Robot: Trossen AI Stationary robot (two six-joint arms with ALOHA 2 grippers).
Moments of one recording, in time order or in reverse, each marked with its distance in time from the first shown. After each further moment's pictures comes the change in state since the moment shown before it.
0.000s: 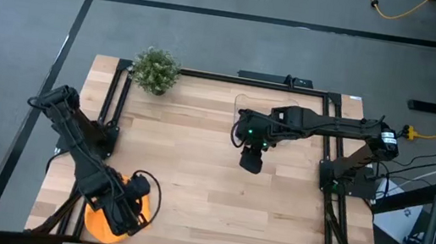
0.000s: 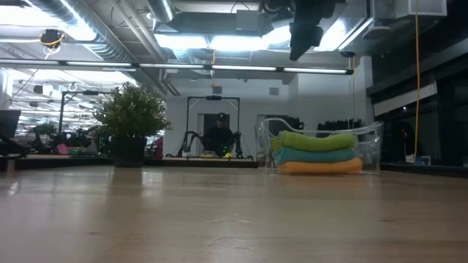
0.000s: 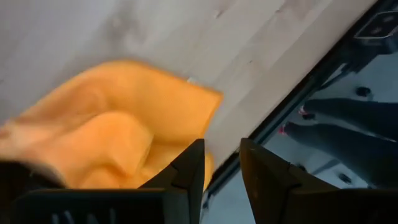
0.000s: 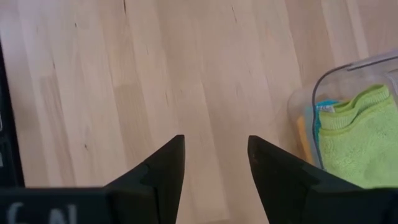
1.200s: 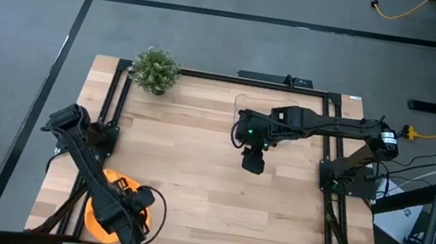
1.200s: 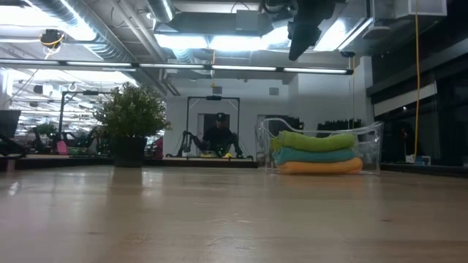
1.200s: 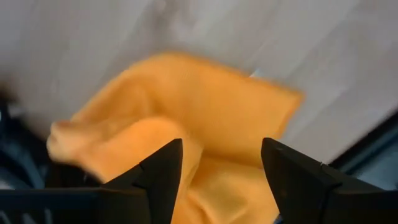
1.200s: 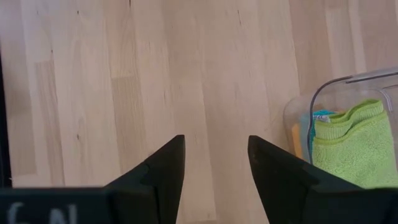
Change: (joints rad) left arm -0.024 0.213 0.008 -0.101 -0.007 0.051; right arm 0.000 0.000 0.000 0.000 0.000 -0.094
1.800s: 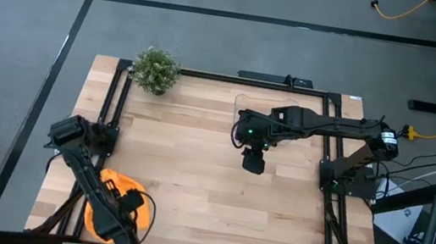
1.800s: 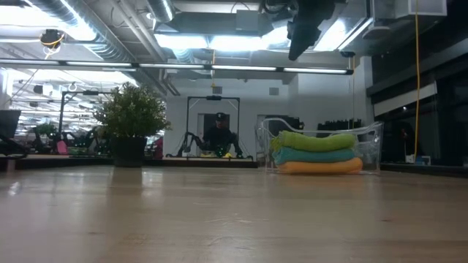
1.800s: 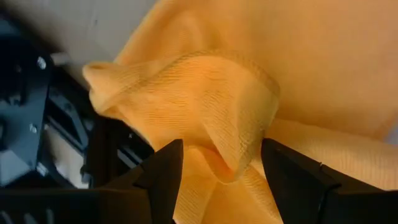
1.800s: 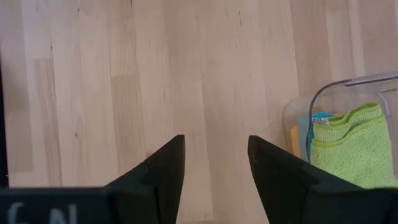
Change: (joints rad) left arm -0.080 0.099 -0.078 -0.085 0.166 -0.032; right arm 0.000 0.000 0.000 0.001 0.000 -0.020
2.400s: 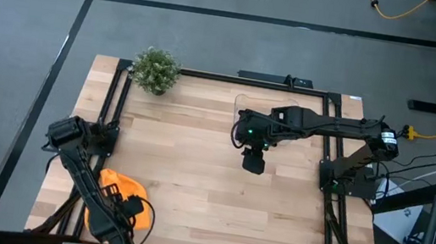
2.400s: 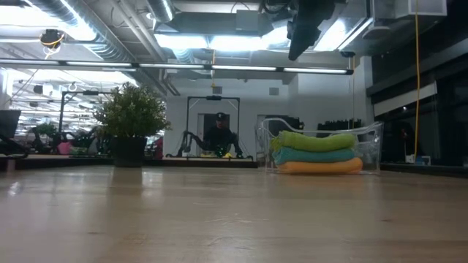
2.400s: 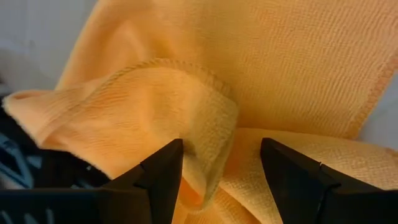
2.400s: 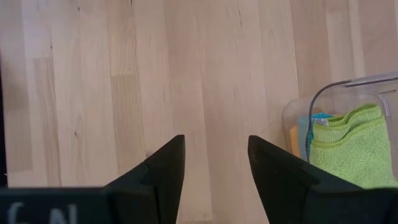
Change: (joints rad) left arm -0.034 -0.001 -0.080 0.185 -0.056 0.059; right arm 0.000 0.000 0.000 0.000 0.000 -0.007
